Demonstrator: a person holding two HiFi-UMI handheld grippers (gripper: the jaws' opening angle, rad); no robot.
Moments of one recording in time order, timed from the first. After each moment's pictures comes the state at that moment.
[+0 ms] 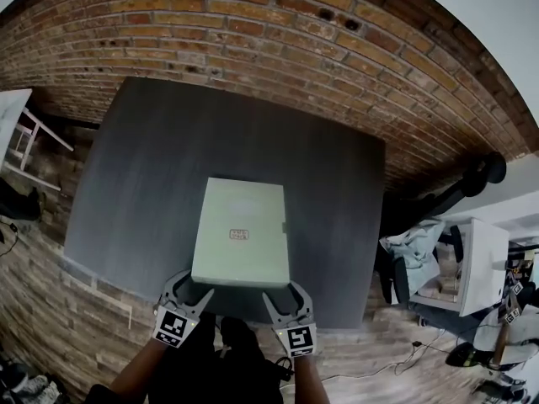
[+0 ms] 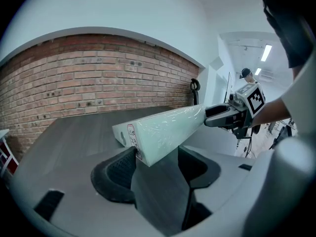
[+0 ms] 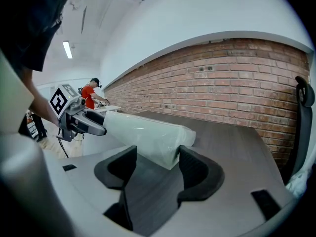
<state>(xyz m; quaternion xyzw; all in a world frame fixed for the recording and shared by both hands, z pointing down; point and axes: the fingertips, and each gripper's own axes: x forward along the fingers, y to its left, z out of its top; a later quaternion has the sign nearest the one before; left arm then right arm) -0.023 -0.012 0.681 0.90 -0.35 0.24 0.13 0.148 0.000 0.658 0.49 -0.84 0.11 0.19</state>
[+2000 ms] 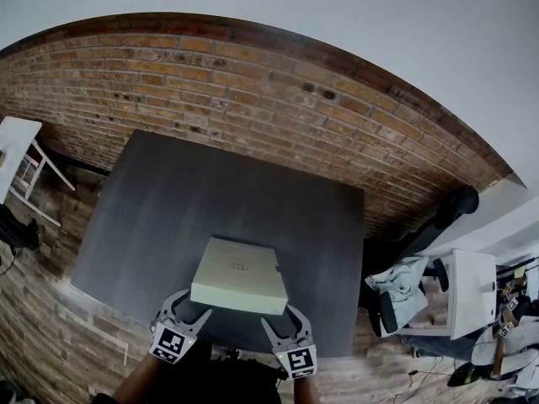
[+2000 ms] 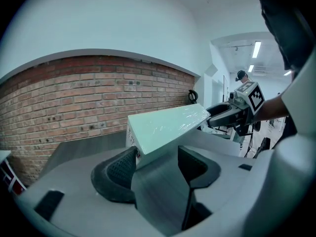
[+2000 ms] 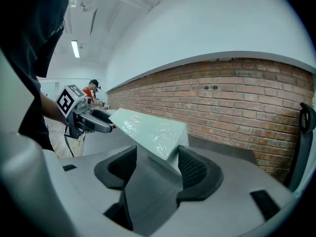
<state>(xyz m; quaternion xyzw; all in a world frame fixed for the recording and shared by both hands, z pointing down) -0.038 -0.041 0.588 0.91 -0.35 0.20 0.07 0.131 -0.014 0.564 0.49 -0.85 0.04 0.16</state>
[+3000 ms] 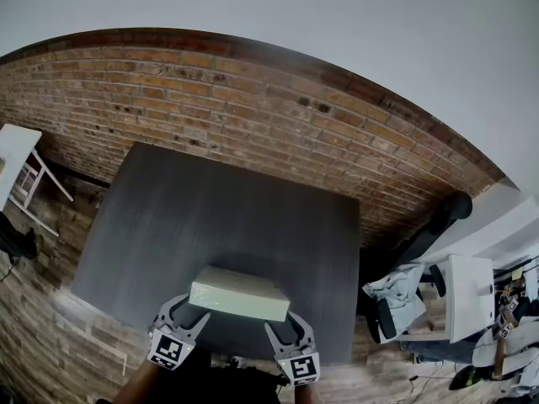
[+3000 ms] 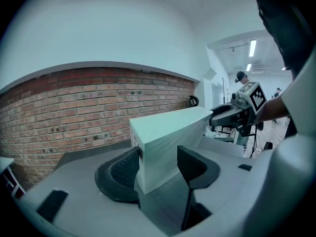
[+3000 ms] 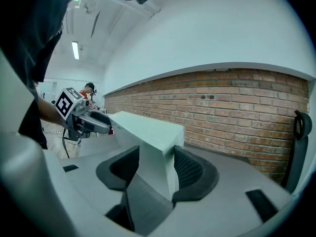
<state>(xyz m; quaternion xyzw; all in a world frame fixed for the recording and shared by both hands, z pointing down) -0.046 -0.047 0.554 0.91 -0.36 0.18 0.03 0.132 -0.012 0.532 0.51 -0.85 0.02 0.14</state>
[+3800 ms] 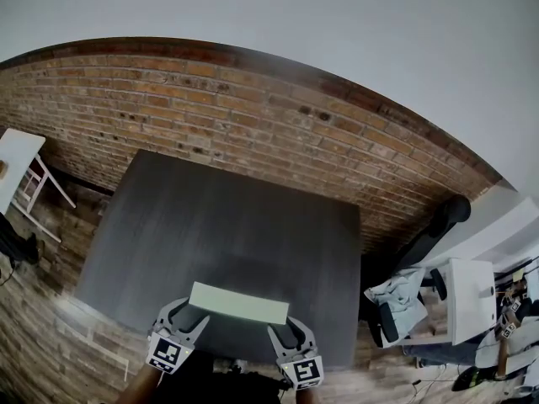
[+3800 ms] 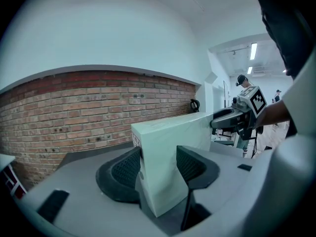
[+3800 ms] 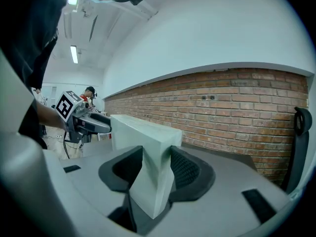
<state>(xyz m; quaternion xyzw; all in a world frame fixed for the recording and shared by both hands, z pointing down) -0.064 -0.039 0.537 0.91 -0.37 0.16 0.03 0.120 -0.001 0.523 0.51 -0.85 0.03 0.13</state>
